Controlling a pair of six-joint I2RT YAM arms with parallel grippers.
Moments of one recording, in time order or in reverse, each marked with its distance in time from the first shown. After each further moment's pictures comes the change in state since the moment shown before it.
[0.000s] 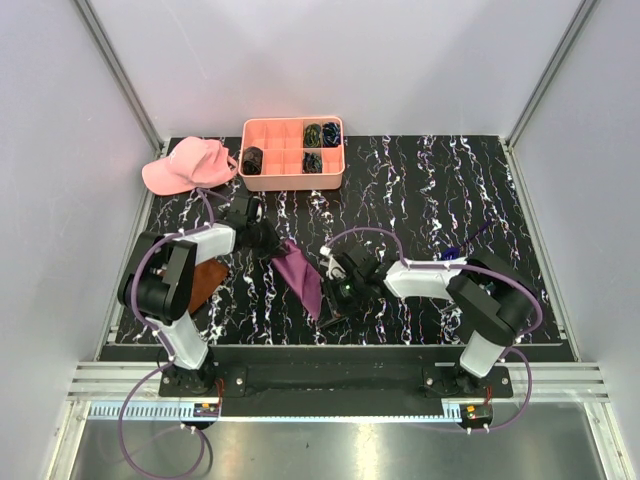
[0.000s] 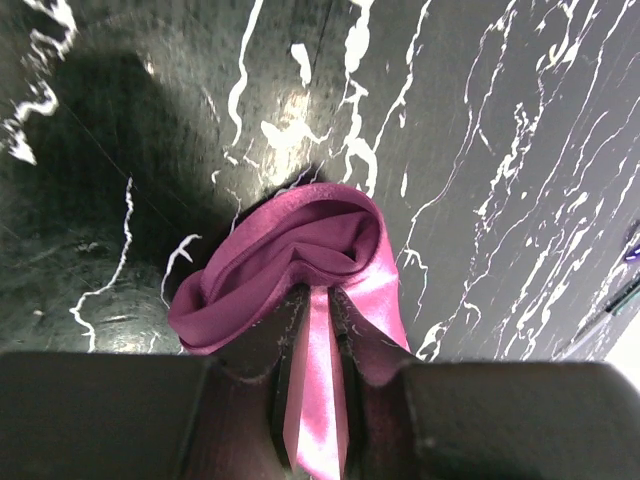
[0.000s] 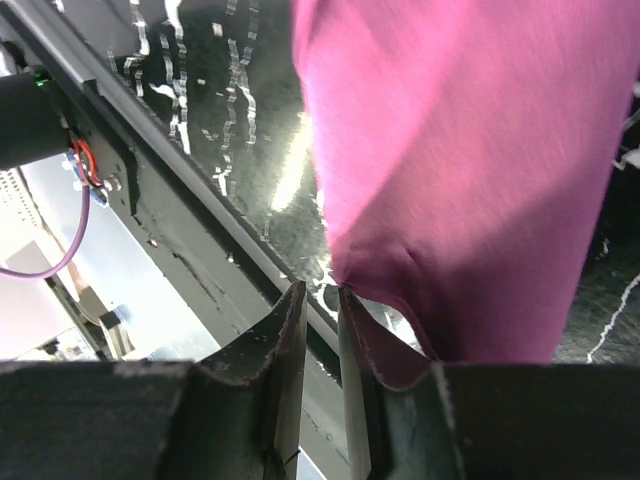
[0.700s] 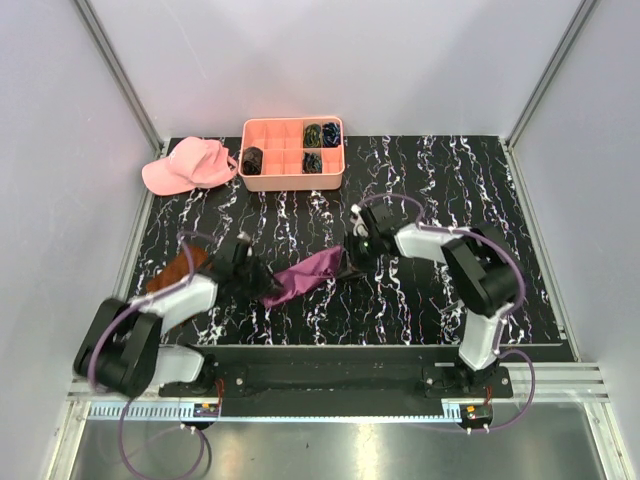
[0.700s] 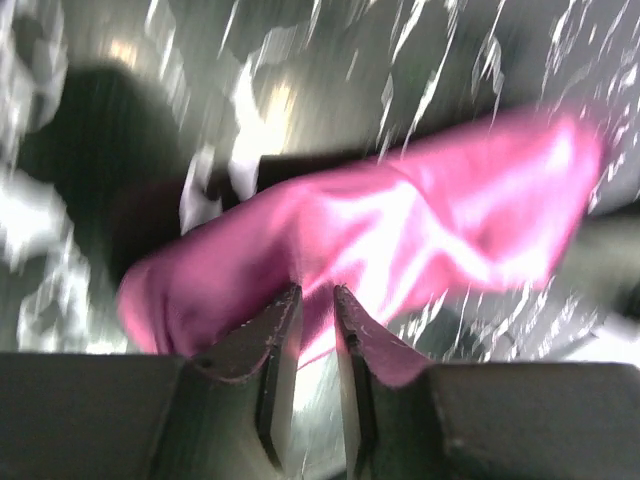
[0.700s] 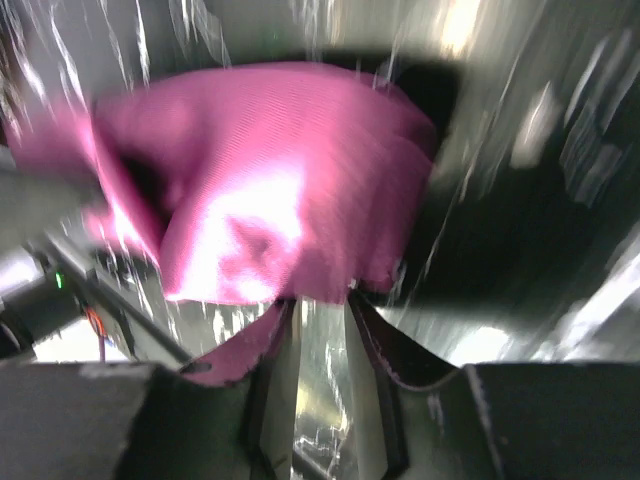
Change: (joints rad) left arm -0.072 -0.390 -0.397 0.069 -0.050 -0.129; right arm -0.300 0.119 0.129 -0.069 0.065 -0.058
